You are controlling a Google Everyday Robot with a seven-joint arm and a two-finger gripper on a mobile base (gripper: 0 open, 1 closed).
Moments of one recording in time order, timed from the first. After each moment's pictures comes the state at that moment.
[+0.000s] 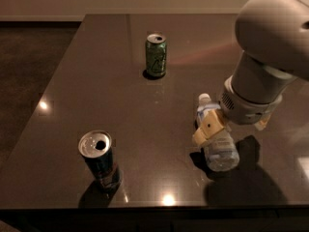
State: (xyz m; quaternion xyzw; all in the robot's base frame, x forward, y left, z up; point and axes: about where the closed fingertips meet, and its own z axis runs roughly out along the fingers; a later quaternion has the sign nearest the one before) arm 0.423 -0.170 0.852 -0.15 0.99 0.00 0.05
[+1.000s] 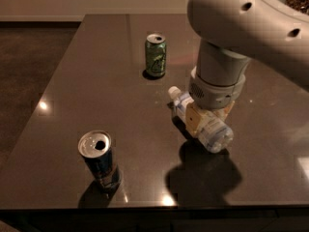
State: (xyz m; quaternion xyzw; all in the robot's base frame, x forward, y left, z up) arm 0.445 -0.120 0.860 -0.25 0.97 -0.02 0.03
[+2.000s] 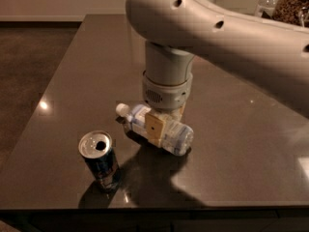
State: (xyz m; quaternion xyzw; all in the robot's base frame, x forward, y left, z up) arm 0.435 -0.033 0.854 -0.45 0.89 0.02 -0.02
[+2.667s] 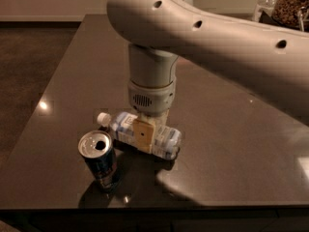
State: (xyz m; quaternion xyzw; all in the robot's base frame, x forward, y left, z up) arm 0.421 0.001 0.849 -0.55 0.84 0.04 -0.05
